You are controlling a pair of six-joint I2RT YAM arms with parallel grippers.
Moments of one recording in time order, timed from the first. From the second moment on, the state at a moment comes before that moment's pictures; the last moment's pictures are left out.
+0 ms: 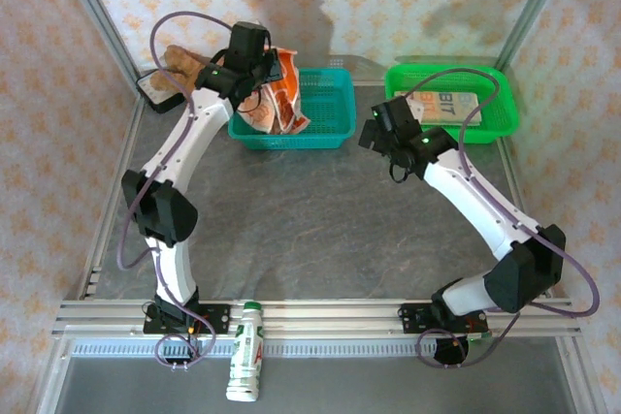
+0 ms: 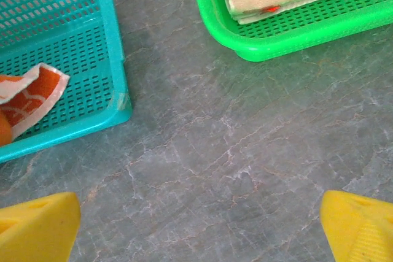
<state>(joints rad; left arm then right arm) -0.33 1.90 2.07 -0.71 -0.18 -0.49 0.51 1.42 1.36 -0.83 0.37 0.69</state>
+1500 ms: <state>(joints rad) -0.40 2.27 2.14 -0.76 -0.07 -0.41 0.53 1.49 1.31 -0.80 0.32 0.70</state>
